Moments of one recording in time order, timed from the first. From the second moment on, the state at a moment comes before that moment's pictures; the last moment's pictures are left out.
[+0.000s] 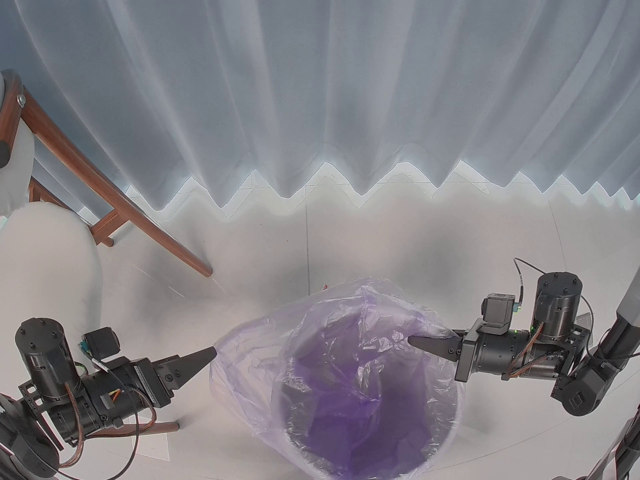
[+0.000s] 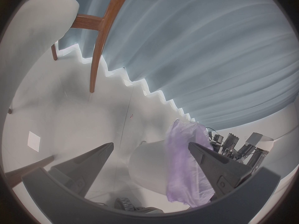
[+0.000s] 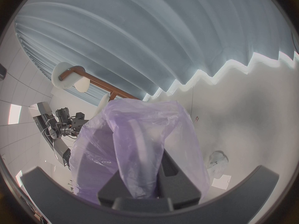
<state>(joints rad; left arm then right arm) -0.38 1.51 -0.02 -1.19 -0.21 -0.64 0.31 1.89 -0.33 -1.24 0.53 0.31</state>
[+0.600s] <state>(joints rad) -0.41 1.57 -0.02 -1.18 -0.24 -0.64 0.31 1.95 -0.30 -1.34 0.63 0.26</state>
